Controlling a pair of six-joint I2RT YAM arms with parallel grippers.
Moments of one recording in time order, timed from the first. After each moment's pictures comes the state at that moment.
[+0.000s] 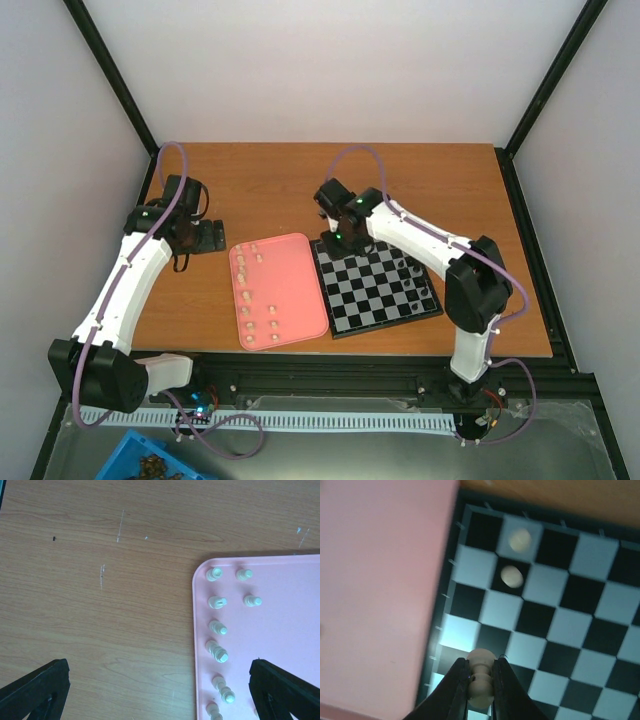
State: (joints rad) left arm -0.14 1.23 1.21 -1.12 -0.19 -0.33; right arm 0.77 1.86 1.62 -1.00 -0.02 0.30
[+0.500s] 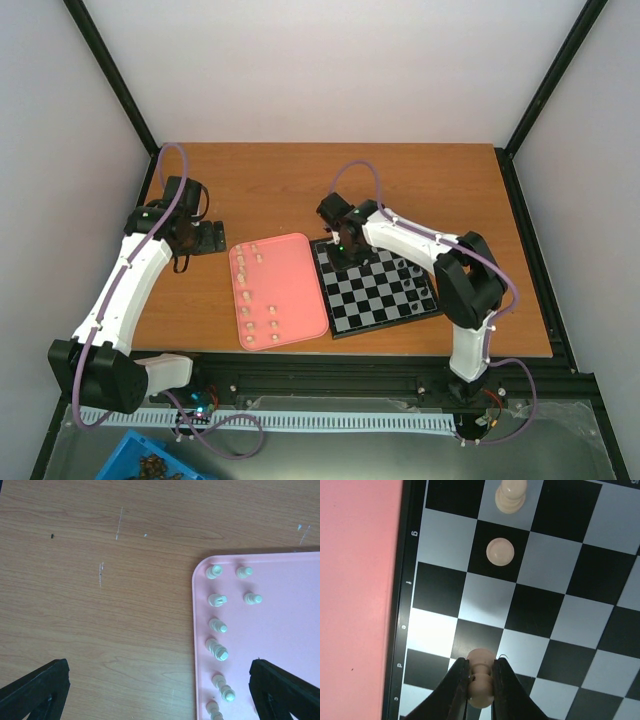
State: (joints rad) left arm -0.14 1.22 1.20 -1.12 -0.18 -0.33; right arm 0.73 1.88 1.45 -0.94 -0.01 0.31
